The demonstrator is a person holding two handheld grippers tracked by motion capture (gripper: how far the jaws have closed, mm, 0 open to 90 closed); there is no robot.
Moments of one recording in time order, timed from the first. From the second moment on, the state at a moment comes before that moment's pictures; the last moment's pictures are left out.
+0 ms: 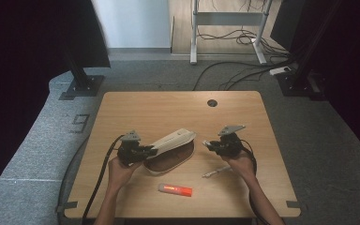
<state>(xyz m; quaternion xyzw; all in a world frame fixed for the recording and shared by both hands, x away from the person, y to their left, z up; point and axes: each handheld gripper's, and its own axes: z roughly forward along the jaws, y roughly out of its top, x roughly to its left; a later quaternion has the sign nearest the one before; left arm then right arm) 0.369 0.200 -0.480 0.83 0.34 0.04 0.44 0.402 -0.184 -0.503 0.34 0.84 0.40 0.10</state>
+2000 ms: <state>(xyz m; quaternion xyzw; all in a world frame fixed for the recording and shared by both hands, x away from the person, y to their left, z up) 0.368 0.198 -0.482 0.83 0.34 0.03 0.44 0.427 -0.103 -0.526 0.31 0.87 0.38 0.09</state>
